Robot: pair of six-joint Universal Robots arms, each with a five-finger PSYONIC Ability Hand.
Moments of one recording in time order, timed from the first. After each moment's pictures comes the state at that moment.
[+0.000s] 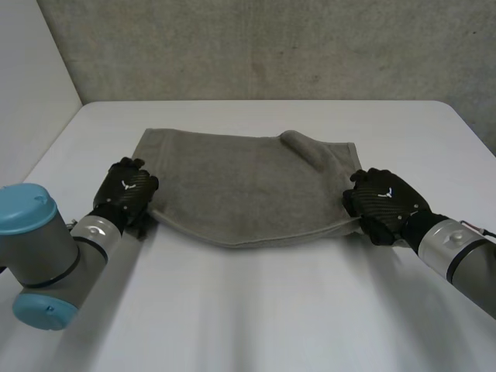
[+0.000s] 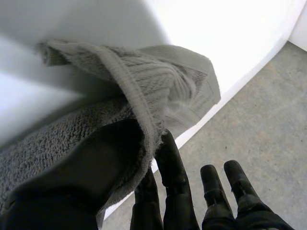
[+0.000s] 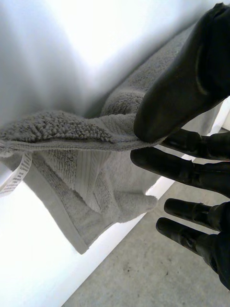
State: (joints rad) left arm 4.47 -2.06 -1.80 3.68 -1.37 3.64; right arm 1.71 -1.30 1.84 -0.20 1.02 2.59; left_hand 1.30 1.34 0.23 0.24 1.16; right_hand 1.33 1.32 0.23 0.25 1.17
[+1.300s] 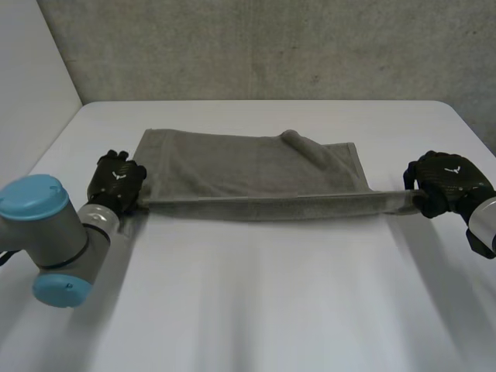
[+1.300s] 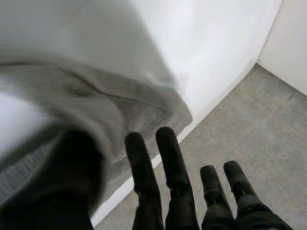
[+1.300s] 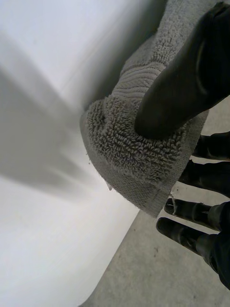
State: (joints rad) left arm 4.49 -2.19 -1.65 3.70 -1.49 3.65; right arm 1.53 -1.28 1.75 -0.16 1.13 2.80; left_hand 1.04 1.05 0.23 0.24 0.84; right_hand 1.33 1.31 0.23 0.25 1.17
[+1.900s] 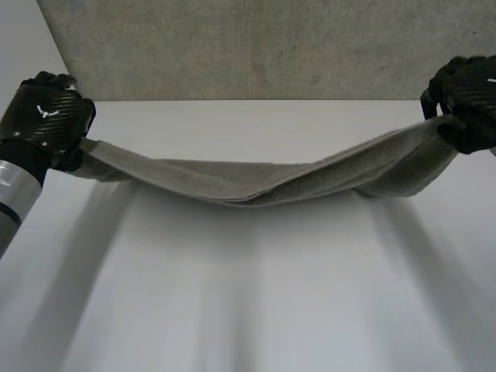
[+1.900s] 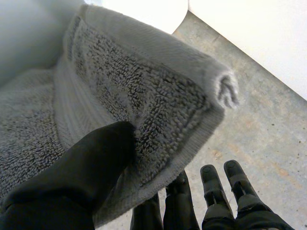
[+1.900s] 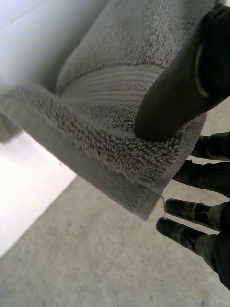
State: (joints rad) left arm 4.60 -1.53 -1.82 3.42 -1.31 3.64; right arm 1.54 -1.63 1.49 0.27 1.00 2.72; left_hand 1.30 1.35 0.23 0.24 1.14; right_hand 1.33 1.31 0.23 0.25 1.17
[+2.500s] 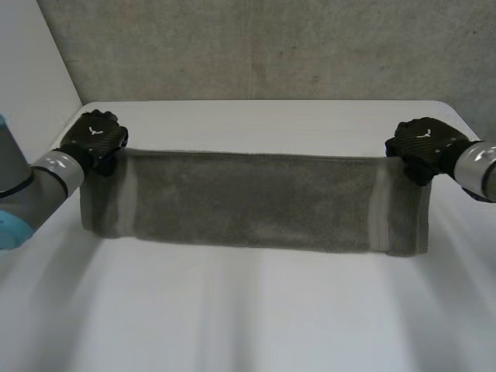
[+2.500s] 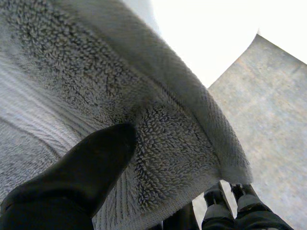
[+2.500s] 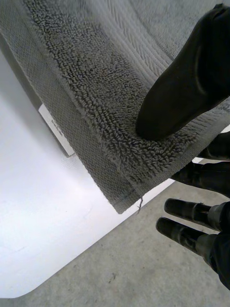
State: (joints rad) left arm 4.62 -2.18 -1.30 3.29 -1.23 3.66; right arm 1.63 -1.03 1.18 0.27 1.11 2.40; left_hand 1.30 1.35 0.23 0.24 1.15; right_hand 1.33 1.31 0.23 0.25 1.17
